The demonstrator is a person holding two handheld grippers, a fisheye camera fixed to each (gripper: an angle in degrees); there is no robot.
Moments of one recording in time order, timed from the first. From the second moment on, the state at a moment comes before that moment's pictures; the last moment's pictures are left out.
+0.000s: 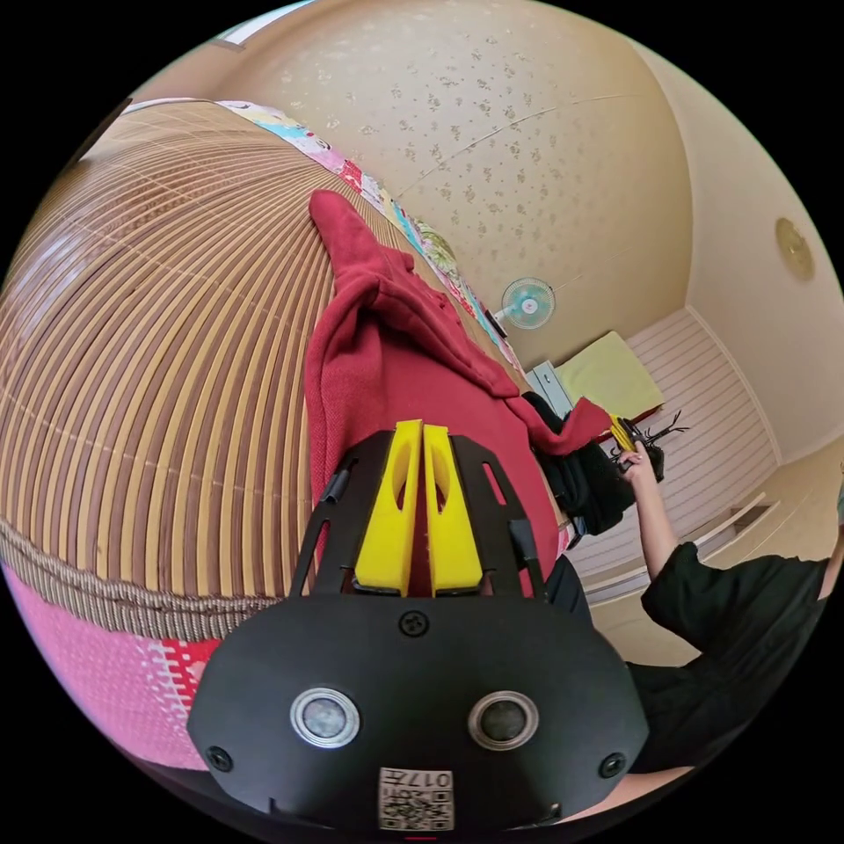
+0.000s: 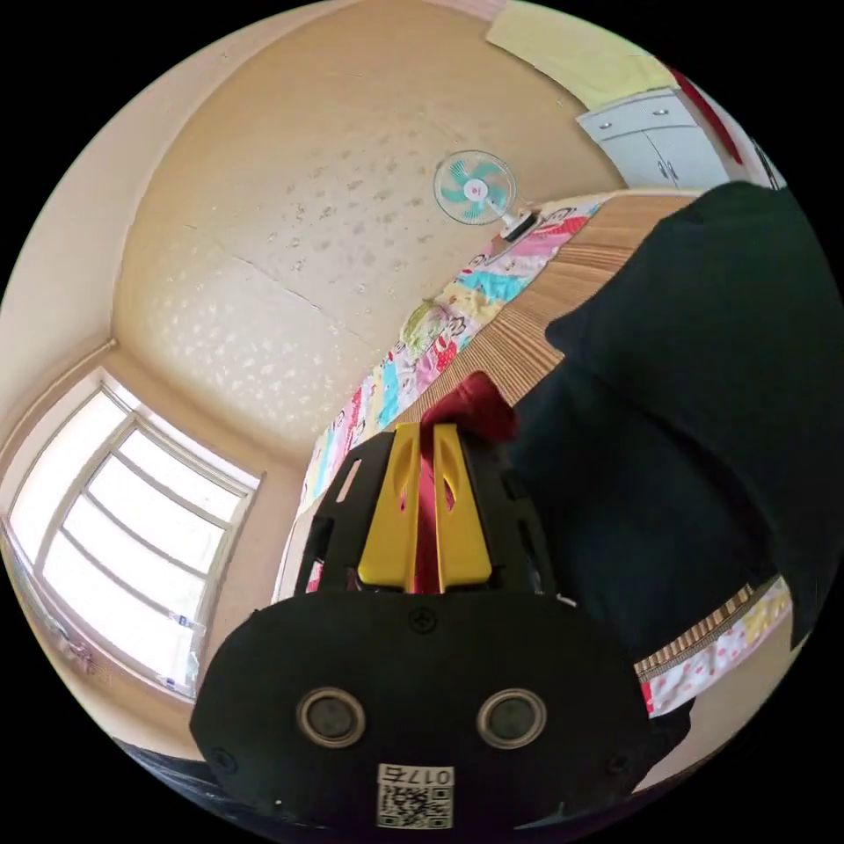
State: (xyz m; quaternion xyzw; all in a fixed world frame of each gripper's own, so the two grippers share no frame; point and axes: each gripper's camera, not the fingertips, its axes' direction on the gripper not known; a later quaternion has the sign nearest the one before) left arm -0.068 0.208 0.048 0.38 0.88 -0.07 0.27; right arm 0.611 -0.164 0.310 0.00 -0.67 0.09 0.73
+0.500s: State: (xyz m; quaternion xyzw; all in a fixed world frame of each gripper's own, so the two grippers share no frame) left arm -0.060 0.210 0.072 0.39 0.88 -0.07 0.26; right arm 0.625 -0.104 0.288 0.05 -0.48 0.13 0.87
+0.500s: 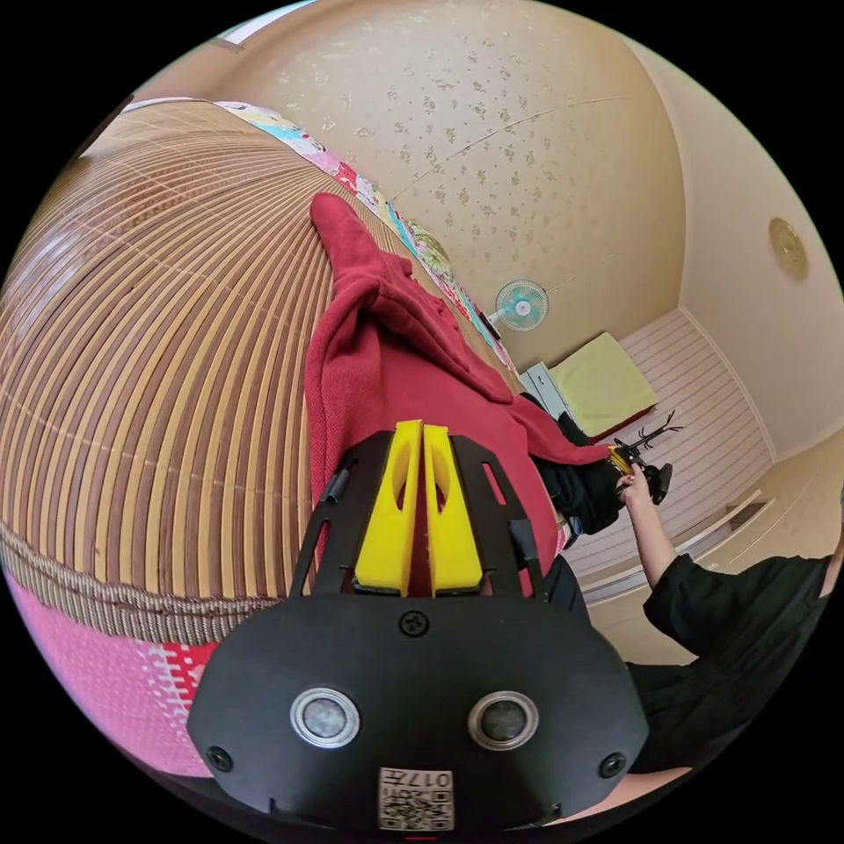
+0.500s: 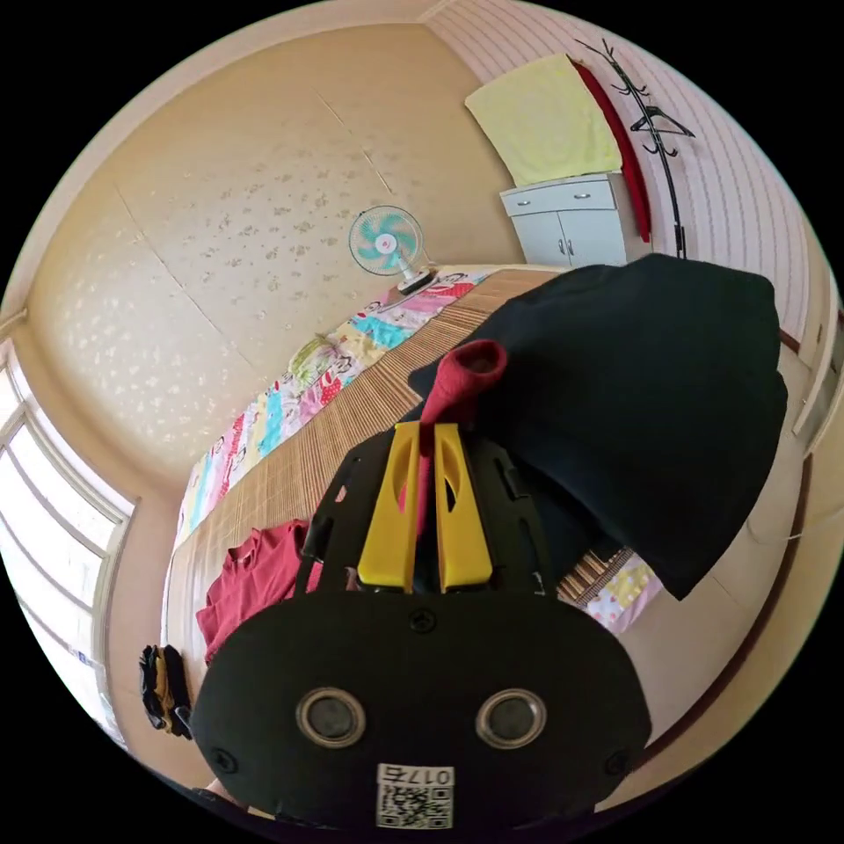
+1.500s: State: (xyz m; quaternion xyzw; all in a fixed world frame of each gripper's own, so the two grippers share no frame) left arm -0.098 0.287 -0.058 0.36 0.76 -0.09 0.53; right arm 0.294 0.295 0.100 -0.01 -0.48 -0.33 0.81
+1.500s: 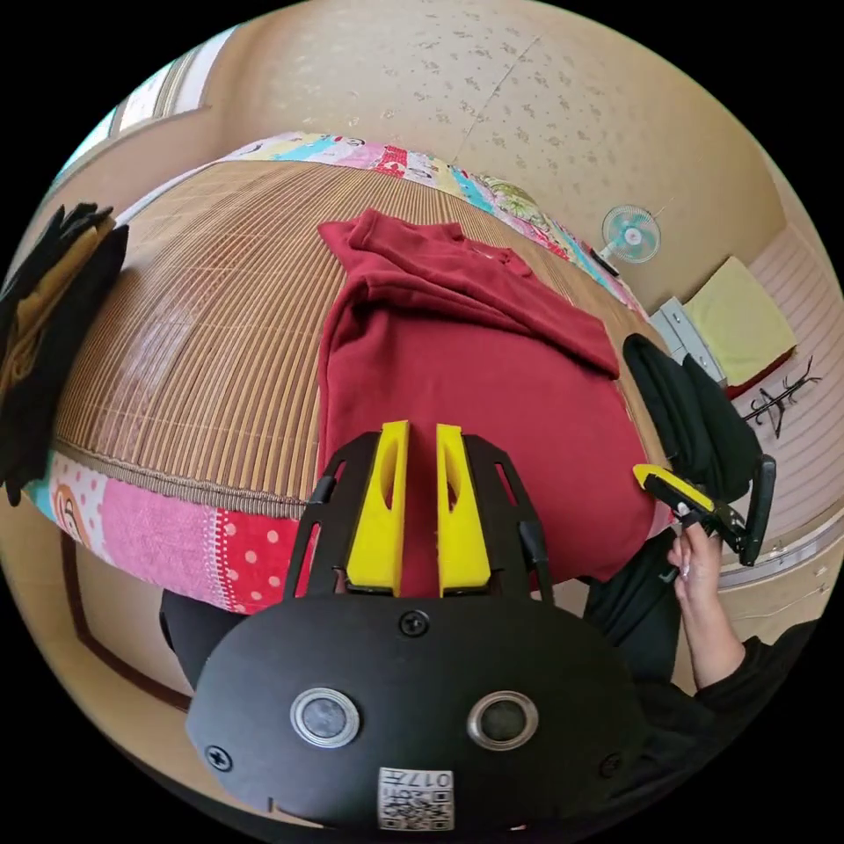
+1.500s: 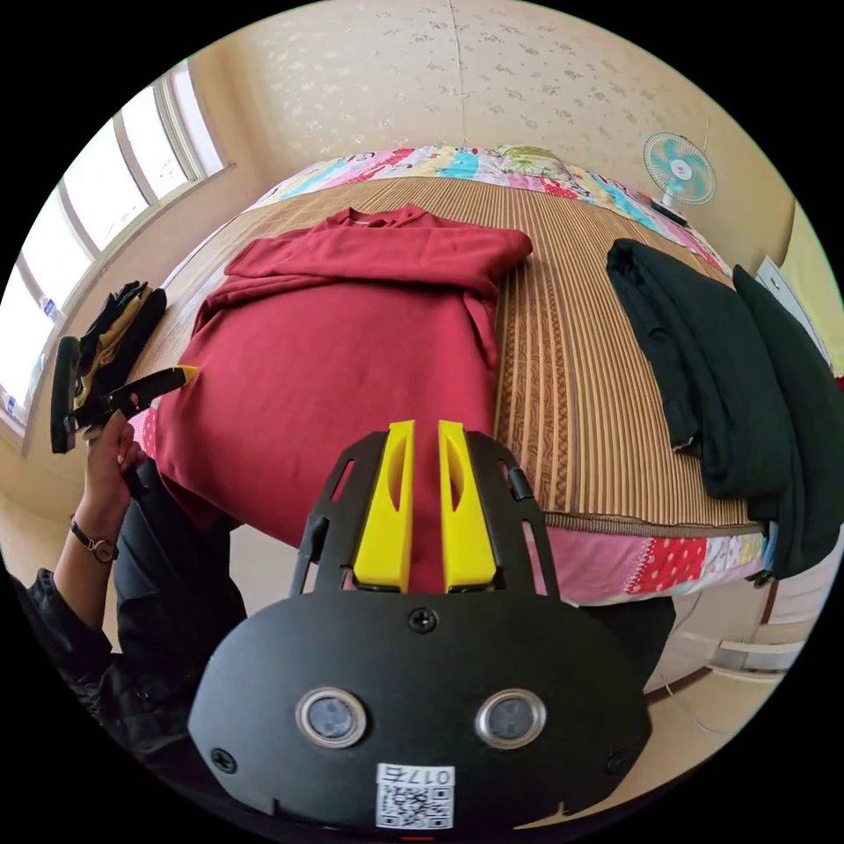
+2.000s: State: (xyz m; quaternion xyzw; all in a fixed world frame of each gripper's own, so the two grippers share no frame) left arm -0.163 0.120 -0.209 0.38 0.67 0.02 0.64; right arm 0.128 0.214 0.101 0.03 -0.36 -0.35 0.86
